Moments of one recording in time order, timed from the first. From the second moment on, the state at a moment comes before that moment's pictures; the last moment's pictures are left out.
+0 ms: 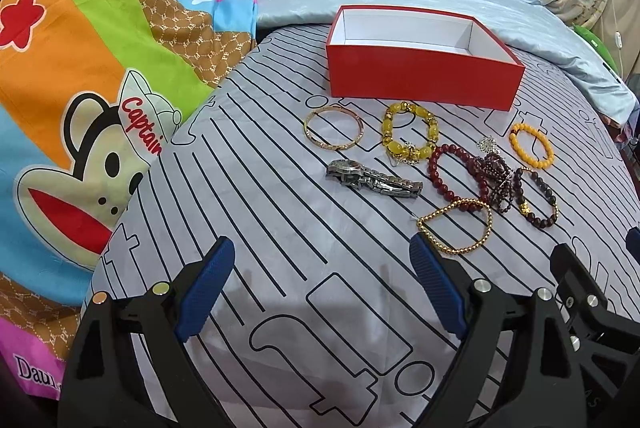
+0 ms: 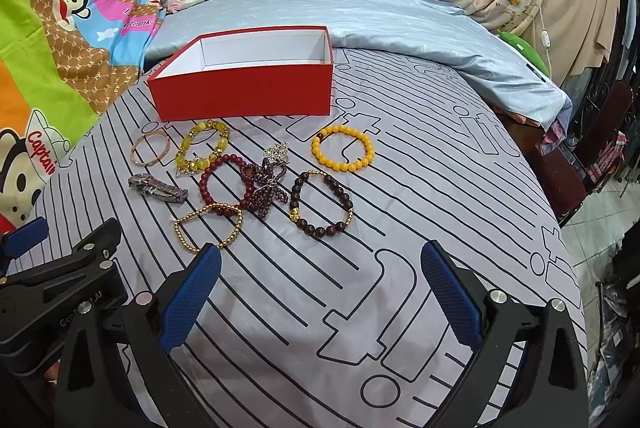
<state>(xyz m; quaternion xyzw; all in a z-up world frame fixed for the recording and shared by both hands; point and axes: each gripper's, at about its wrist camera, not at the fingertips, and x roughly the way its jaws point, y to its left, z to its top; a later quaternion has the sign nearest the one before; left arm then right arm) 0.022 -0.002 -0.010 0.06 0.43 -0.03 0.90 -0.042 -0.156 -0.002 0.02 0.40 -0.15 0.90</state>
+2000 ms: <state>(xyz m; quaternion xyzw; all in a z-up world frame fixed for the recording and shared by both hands) 0.025 -0.002 -0.019 0.06 0.44 -0.02 0.89 -0.040 -0.158 -0.011 0.04 0.41 -0.15 0.90</state>
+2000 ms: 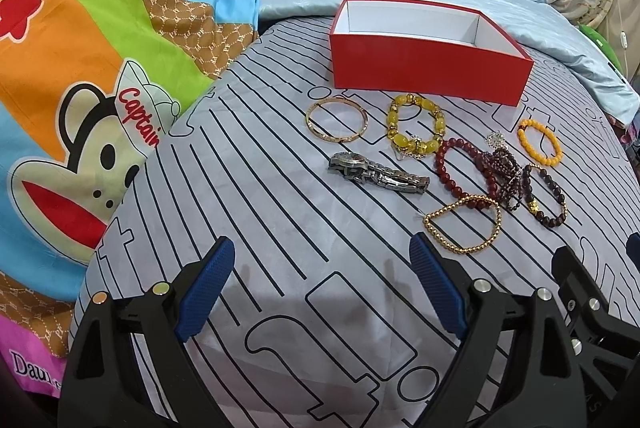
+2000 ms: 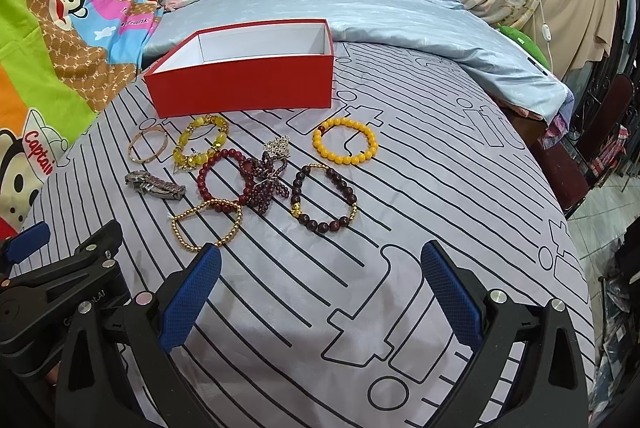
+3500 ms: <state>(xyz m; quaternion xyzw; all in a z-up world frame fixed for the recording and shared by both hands) 0.081 0.027 -0.051 -0.02 0.50 -0.02 0.87 -0.016 -0.203 -0.026 0.08 0.42 -0.15 0.89</state>
